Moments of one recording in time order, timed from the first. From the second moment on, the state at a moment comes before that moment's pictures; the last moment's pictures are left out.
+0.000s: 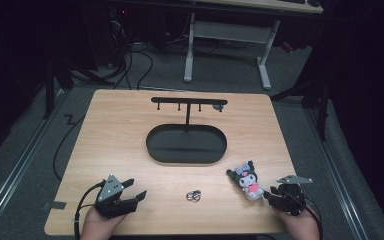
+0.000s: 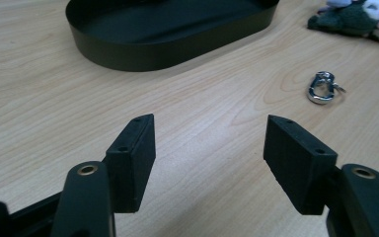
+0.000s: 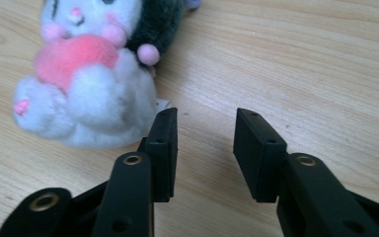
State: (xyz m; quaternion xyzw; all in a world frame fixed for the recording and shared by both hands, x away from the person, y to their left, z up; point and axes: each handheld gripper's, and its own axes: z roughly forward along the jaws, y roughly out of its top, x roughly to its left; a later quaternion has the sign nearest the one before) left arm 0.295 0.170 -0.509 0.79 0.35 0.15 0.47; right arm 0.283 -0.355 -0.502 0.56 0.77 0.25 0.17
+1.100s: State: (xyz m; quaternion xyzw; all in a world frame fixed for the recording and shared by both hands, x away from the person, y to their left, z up) left arm 0.292 0.185 -0.518 0.80 0.36 0.13 0.46; right arm 0.312 -0.327 -0.463 0.54 0.84 0.06 0.04
